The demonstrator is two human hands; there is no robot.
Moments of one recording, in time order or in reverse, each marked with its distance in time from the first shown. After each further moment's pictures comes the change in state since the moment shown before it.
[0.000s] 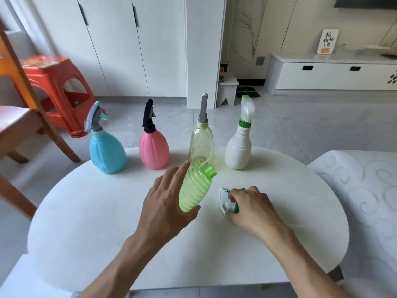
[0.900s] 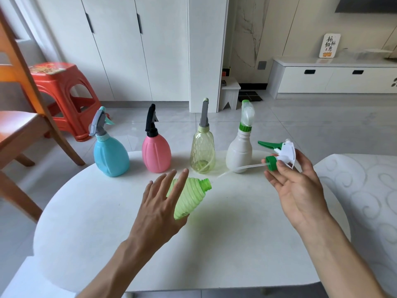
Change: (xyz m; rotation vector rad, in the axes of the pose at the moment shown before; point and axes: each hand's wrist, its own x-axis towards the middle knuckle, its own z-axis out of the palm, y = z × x) left_hand -0.009 -0.019 -0.001 0.188 -0.090 0.083; right_hand -0.005 0.036 -0.061 1.889 0.494 0.121
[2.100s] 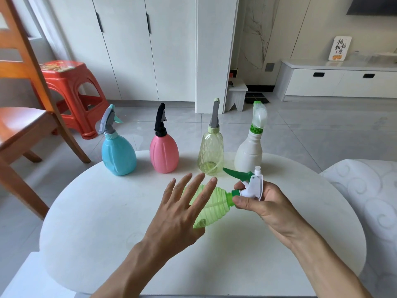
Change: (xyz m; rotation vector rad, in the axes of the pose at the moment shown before) left_hand 0.002 0.013 0.000 0.033 -0.046 0.190; right_hand -0.016 0.045 0.014 -0.517 -0.504 0.147
